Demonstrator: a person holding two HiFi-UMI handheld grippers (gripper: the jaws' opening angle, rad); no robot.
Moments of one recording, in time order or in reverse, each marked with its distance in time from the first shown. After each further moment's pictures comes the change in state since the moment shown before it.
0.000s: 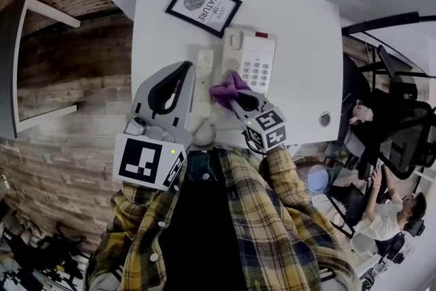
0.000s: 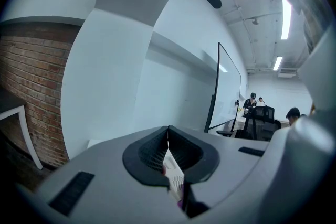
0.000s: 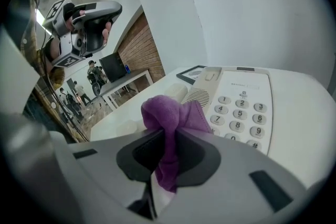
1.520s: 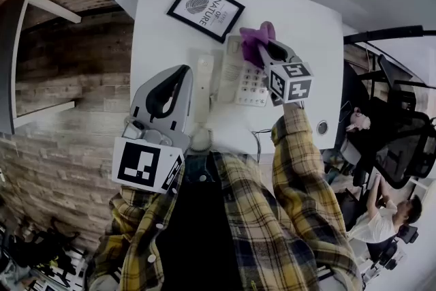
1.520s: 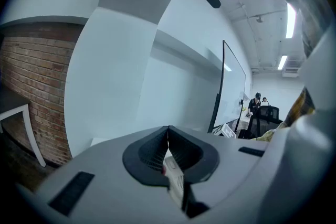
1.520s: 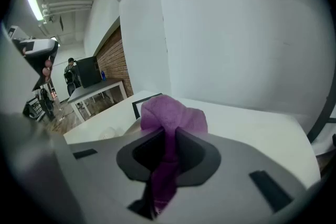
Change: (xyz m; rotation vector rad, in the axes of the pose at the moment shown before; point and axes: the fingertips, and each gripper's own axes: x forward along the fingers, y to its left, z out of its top) left arm 0.008 0.012 -0.005 -0.012 0.015 0.039; right arm 0.006 -0.151 0.124 -0.047 -0.134 -0.245
